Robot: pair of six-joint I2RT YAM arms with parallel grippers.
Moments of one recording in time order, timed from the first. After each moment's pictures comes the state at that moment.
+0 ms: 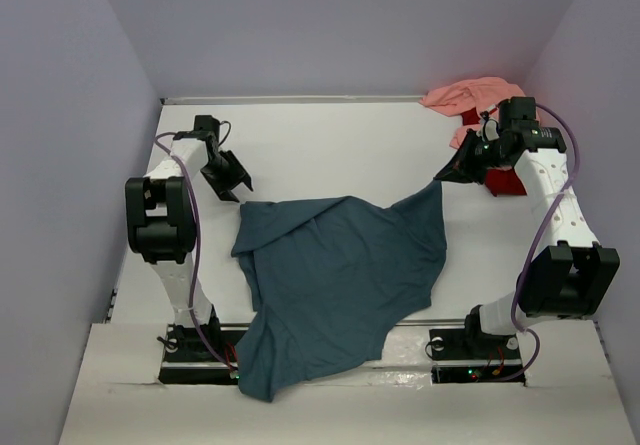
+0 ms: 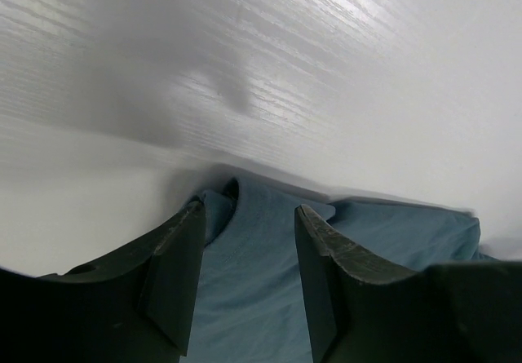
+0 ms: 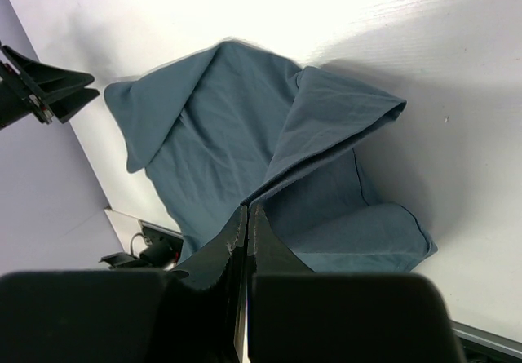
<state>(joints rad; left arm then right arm) -0.01 1.91 1.42 -0.80 0.21 -0.63 -0.07 1.48 1.46 -1.03 -0.53 0.45</state>
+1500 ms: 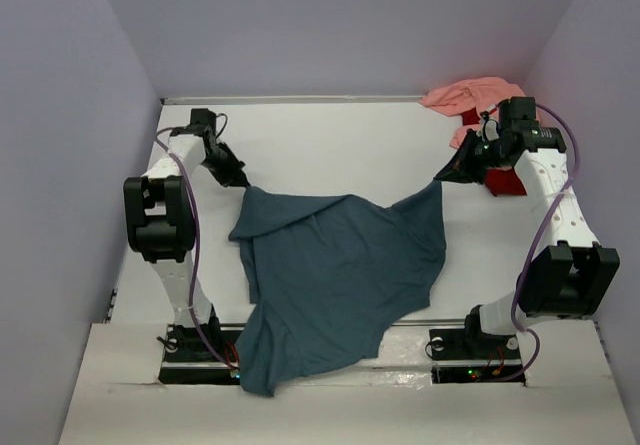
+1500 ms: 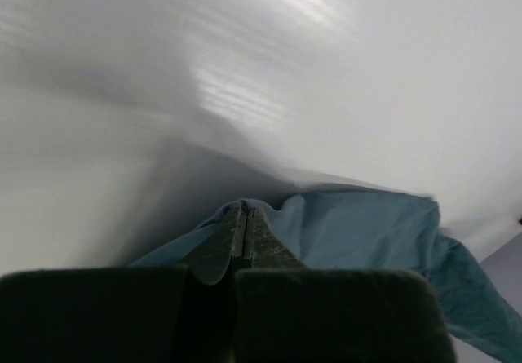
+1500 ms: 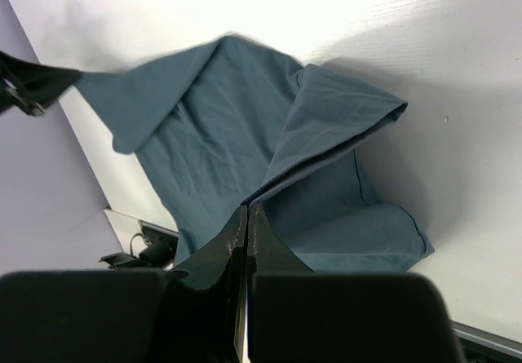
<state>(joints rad) 0.01 1.91 1.40 -0.75 0.30 -0.65 -0.07 1.48 1.46 -1.02 -0.53 0.45</state>
